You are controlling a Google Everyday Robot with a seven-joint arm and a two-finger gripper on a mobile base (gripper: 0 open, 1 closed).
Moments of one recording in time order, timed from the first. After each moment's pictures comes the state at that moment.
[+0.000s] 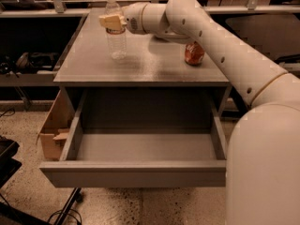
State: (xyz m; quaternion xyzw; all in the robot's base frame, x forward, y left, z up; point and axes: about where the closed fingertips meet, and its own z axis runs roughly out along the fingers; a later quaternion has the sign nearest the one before) arm 0.792 0.119 0.970 -0.38 0.65 0.32 0.57
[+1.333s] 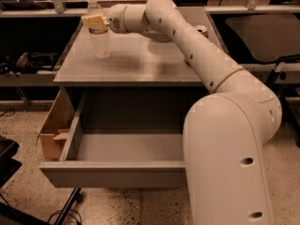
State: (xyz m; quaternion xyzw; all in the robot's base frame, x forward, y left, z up) arm 0.822 0.181 0.949 -0.39 0.64 0.37 0.54
